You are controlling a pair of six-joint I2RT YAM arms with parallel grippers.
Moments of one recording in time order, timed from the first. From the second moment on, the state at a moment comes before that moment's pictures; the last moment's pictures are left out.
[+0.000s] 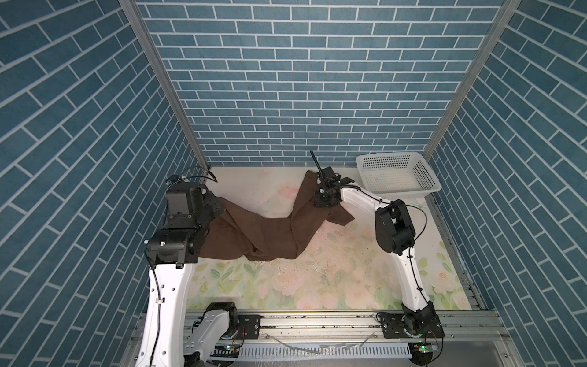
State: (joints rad) left arm 0.02 0.94 1.32 -0.93 -0.13 -0.59; right arm 0.61 2.32 1.87 -0.66 -0.05 0.36
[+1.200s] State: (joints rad) left arm 0.02 0.71 1.18 -1.04 -0.02 -0.62; right arm 0.28 1.13 0.86 -0.69 0.10 0.61
